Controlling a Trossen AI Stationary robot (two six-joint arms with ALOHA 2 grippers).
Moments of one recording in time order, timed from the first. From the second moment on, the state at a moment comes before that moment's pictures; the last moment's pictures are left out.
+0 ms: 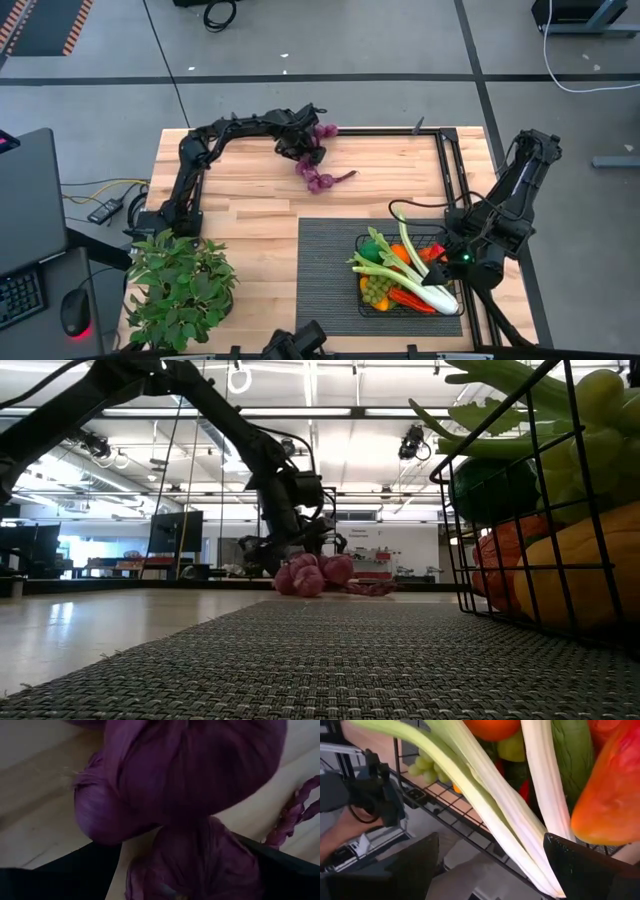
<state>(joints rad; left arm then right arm) 0.63 2.18 1.62 -0.71 0.24 -0.53 0.98 1.01 0.90 -0.86 0.24 2.18</state>
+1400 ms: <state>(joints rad) 0.38 1.82 1.62 -0.73 0.32 -0.71 0.94 0.92 0.90 -0.77 0.40 1.88</state>
